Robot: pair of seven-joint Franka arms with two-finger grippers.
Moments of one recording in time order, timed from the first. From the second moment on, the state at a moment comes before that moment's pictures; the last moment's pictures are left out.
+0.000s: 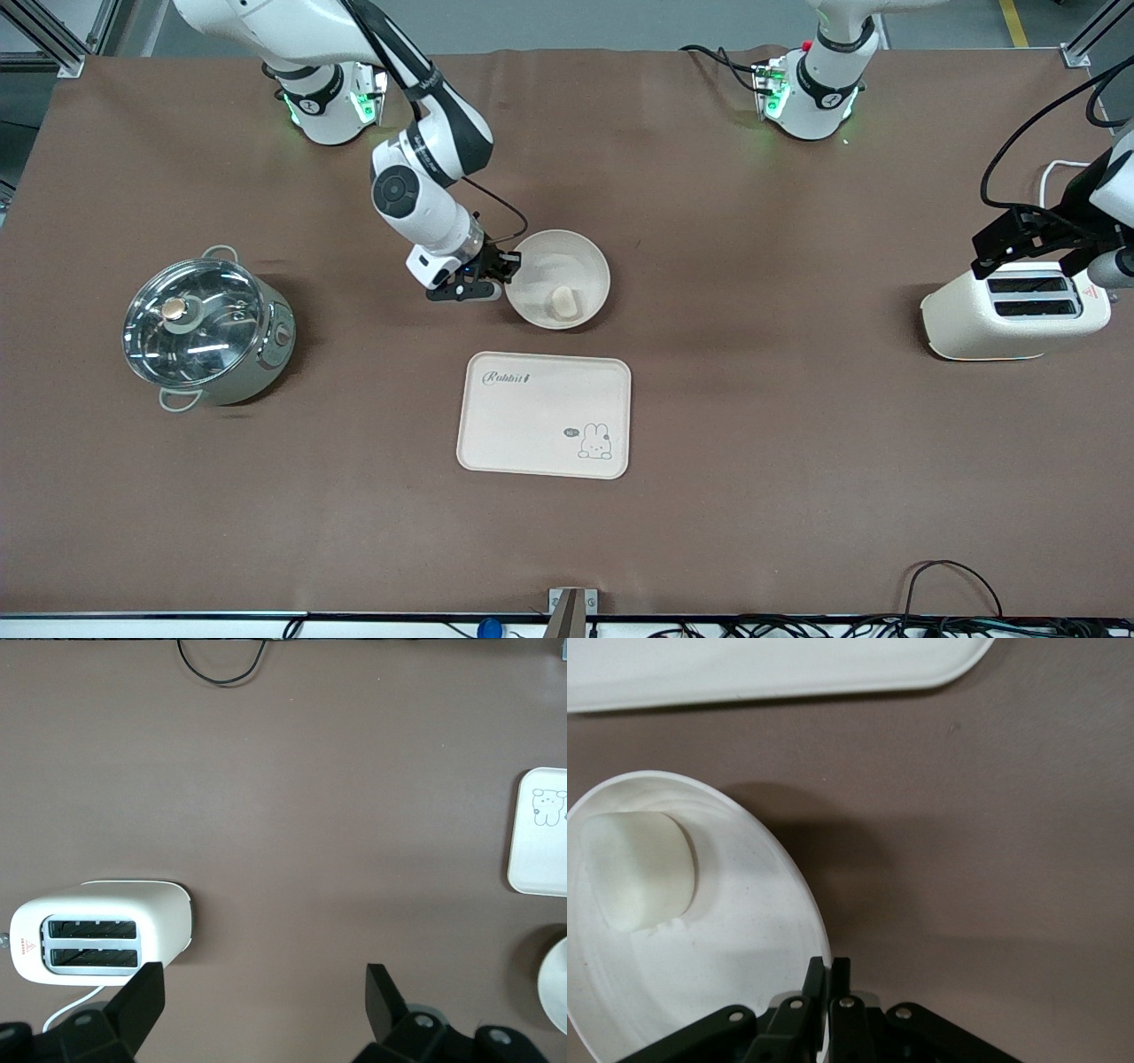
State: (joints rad) left arm 0.02 0.10 -0.12 -1.40 0.05 1.59 -0.10; right arm 0.45 0.40 0.26 -2.21 0.38 2.71 0.39
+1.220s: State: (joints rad) left arm -0.06 0.20 -0.38 -1.46 0.04 1.66 -0.59; right arm 0.06 0.16 0.24 -1.83 0.32 1.89 0.33
